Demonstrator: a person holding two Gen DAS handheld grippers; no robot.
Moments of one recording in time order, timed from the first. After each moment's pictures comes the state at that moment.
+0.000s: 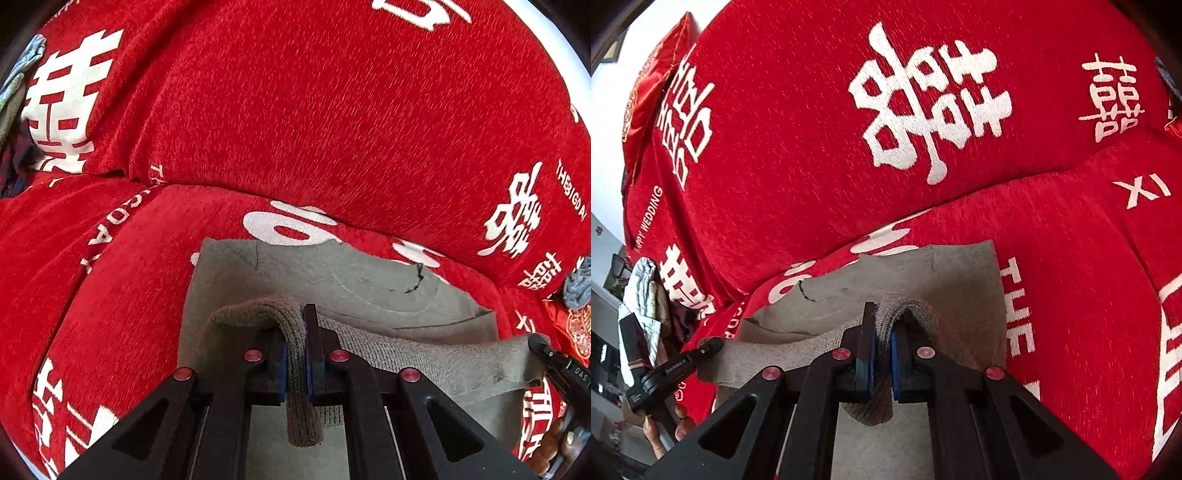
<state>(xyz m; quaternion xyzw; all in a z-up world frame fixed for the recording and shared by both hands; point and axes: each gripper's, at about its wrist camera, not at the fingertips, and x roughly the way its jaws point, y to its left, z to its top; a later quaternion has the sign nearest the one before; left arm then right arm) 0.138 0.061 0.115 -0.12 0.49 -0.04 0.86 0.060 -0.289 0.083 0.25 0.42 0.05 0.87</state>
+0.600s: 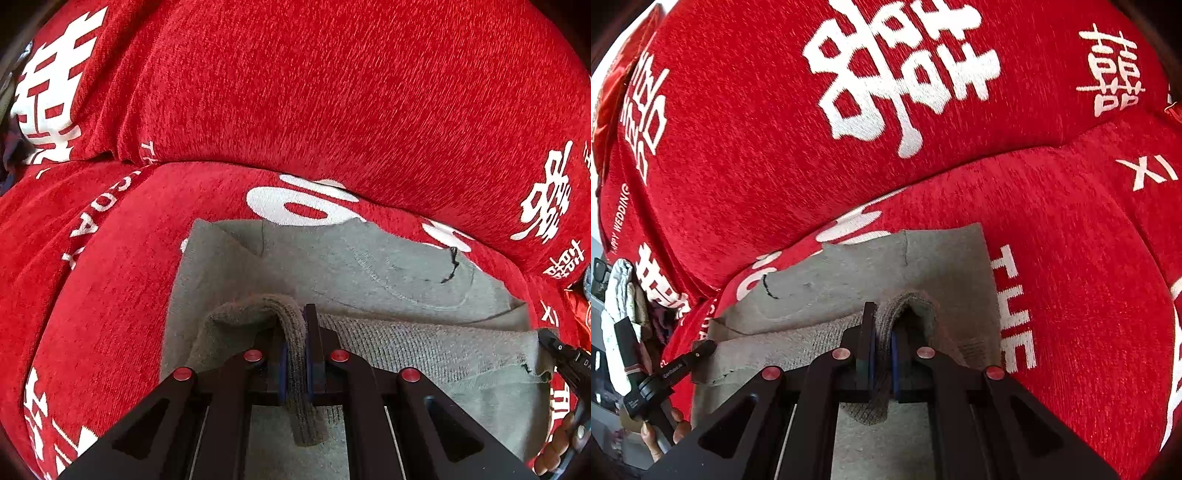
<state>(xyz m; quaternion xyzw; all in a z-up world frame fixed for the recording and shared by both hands) 0.164 0.054 0.072 -0.10 0.52 -0.03 0.85 0.089 -0.294 0.042 0.25 0.46 0.02 0.85</state>
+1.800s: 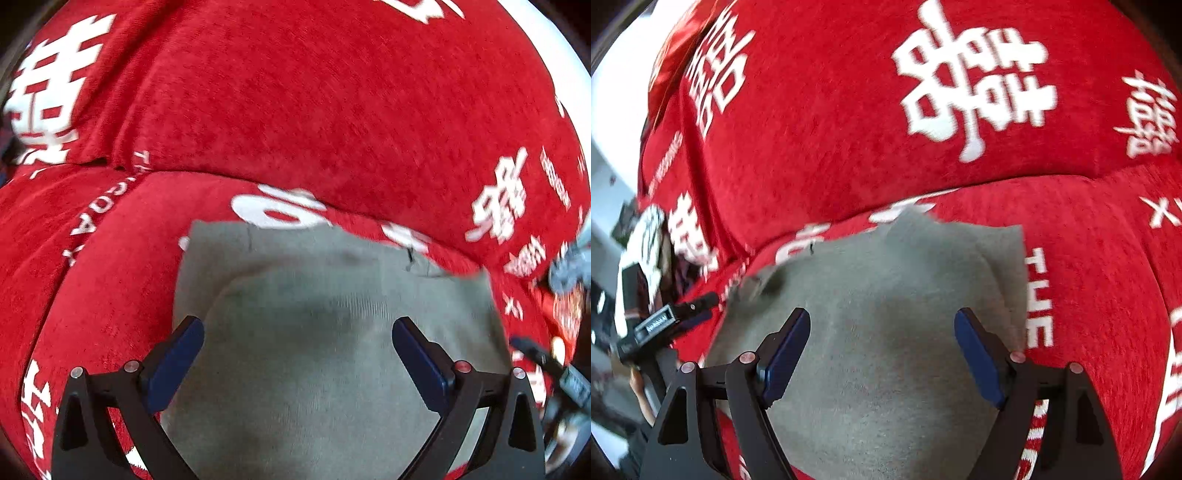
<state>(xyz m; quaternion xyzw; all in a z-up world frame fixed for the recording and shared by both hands) 0.129 0.066 0.097 -0.12 0.49 -0.10 0.86 0.059 -0.256 0.067 0.17 0.45 0.12 0.87</state>
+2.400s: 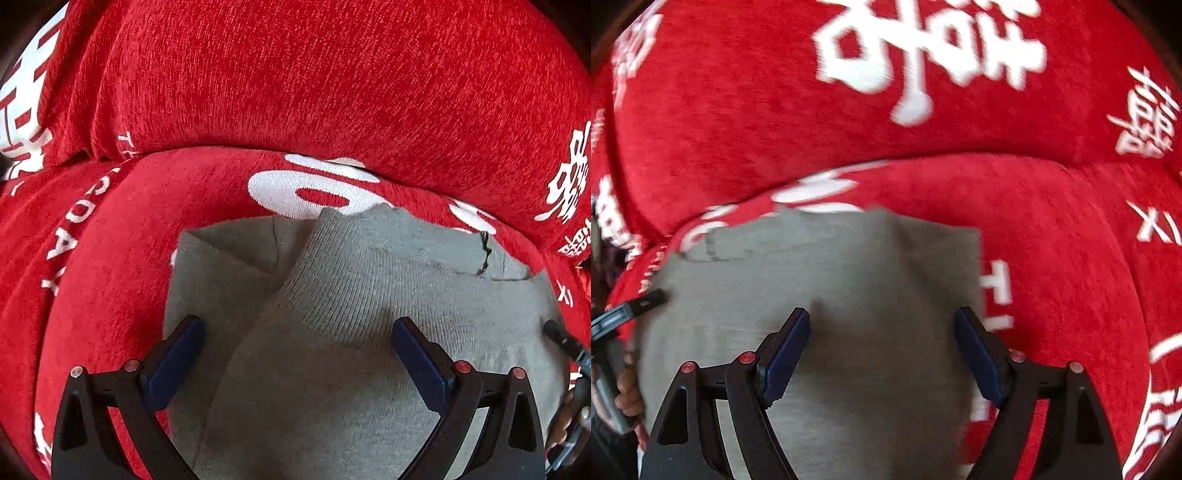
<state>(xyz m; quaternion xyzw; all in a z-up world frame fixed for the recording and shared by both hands) 0.198 0.060 0.044 -0.06 0.55 -0.04 0.83 0.117 -0.292 0.014 0.14 0.51 0.02 0.85</state>
